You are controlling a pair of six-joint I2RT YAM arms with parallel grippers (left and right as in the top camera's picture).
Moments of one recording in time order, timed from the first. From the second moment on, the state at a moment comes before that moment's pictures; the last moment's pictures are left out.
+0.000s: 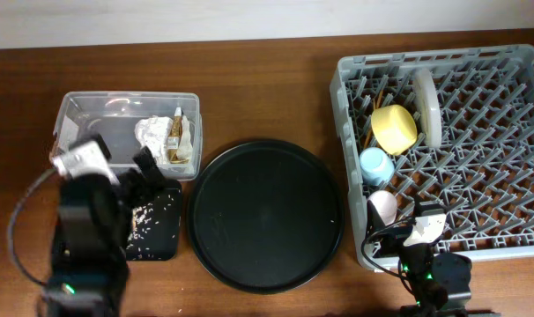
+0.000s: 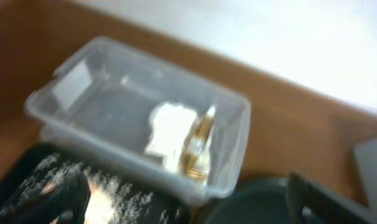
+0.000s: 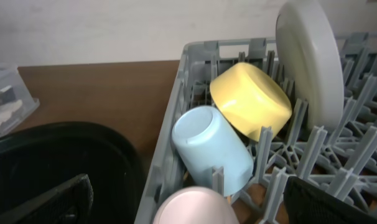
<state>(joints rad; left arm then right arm) -0.04 0.79 0.86 -0.53 -0.17 -0.36 0.05 0.01 0.09 -0.28 -0.09 0.08</state>
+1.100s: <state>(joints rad) -0.05 0.01 0.03 -0.11 -0.10 -0.13 0.05 0.01 0.09 -0.28 -0.09 0.08</state>
